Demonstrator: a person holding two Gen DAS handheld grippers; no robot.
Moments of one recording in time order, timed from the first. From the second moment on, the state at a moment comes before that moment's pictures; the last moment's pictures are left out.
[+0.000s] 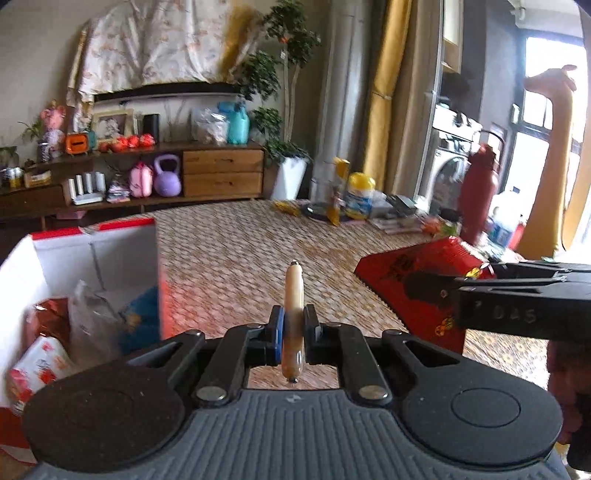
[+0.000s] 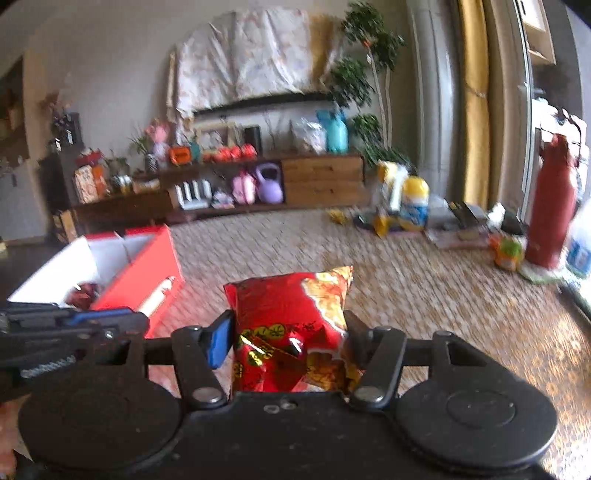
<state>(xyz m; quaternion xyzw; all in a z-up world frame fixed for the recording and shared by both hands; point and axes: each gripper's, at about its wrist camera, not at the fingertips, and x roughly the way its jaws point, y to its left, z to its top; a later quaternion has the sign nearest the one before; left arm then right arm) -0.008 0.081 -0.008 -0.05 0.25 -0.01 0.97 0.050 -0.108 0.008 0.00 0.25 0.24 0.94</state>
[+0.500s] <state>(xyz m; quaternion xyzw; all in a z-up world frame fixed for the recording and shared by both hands) -0.023 0.167 0.018 -0.06 0.22 0.09 0.97 0.061 -0.009 0.051 -0.01 0.21 0.34 0.91</state>
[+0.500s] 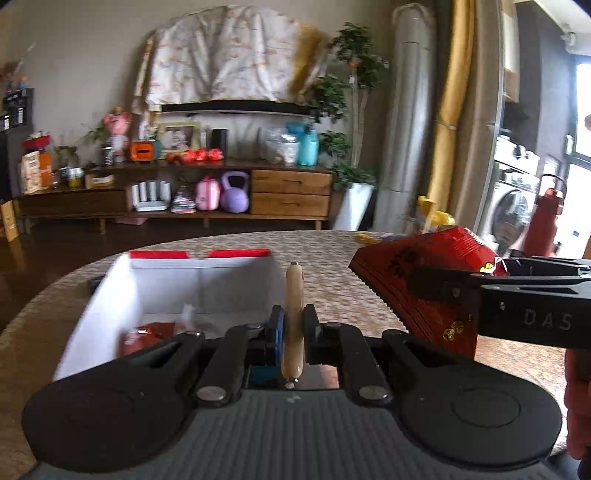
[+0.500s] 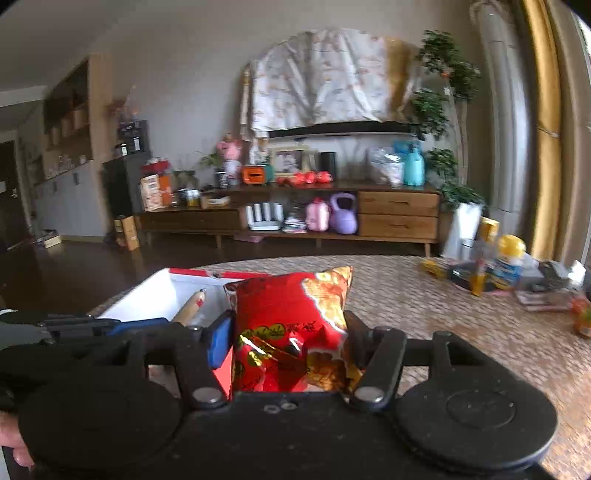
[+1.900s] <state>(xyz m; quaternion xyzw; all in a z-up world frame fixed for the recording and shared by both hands) 0.004 0.267 -0.017 -0.10 0.30 0.18 0.93 0.110 0.145 0.014 -0.08 0.29 0.40 0.87</state>
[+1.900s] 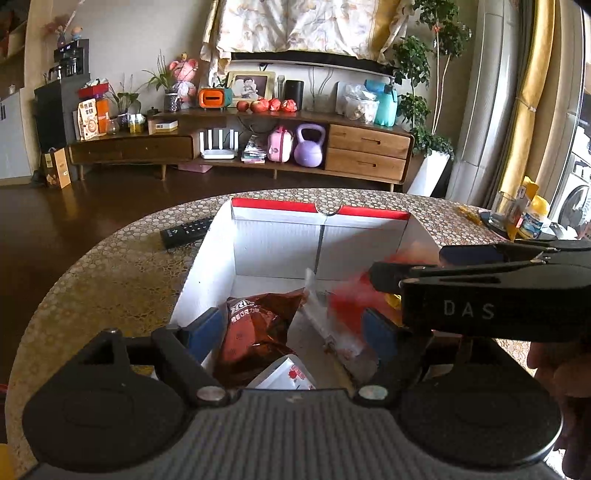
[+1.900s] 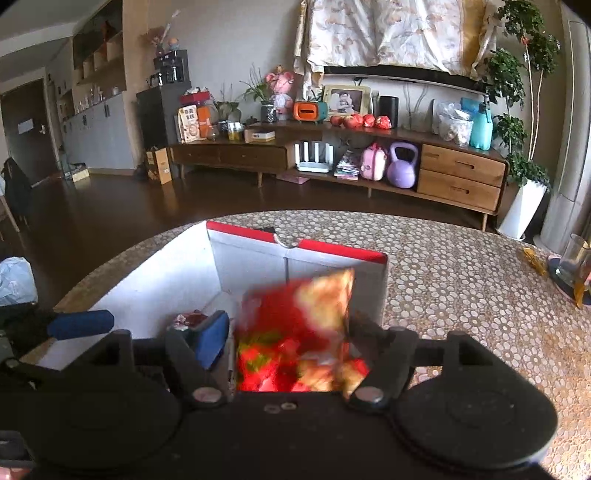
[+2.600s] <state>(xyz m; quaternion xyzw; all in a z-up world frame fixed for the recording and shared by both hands) -0.022 0.233 -0.005 -0.07 0.29 0.21 0.93 0.062 0.075 0.058 -0.02 0.23 0.39 0.89</state>
